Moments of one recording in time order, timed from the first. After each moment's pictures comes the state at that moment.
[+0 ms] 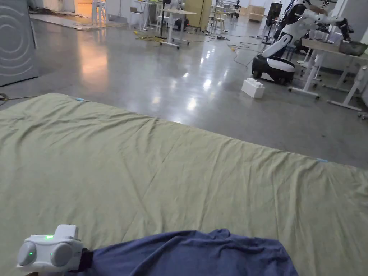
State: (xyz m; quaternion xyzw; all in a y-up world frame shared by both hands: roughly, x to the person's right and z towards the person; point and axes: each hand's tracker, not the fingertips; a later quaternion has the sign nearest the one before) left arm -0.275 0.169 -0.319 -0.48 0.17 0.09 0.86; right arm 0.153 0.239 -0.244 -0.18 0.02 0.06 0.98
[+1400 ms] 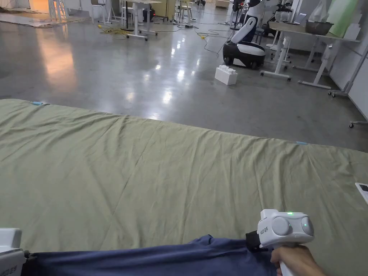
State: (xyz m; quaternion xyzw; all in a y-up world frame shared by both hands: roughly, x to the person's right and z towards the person) left arm -0.337 0.196 -0.356 -0.43 0.13 0.05 0.89; right arm 0.177 0.130 -0.599 -0.51 0.08 0.09 0.85
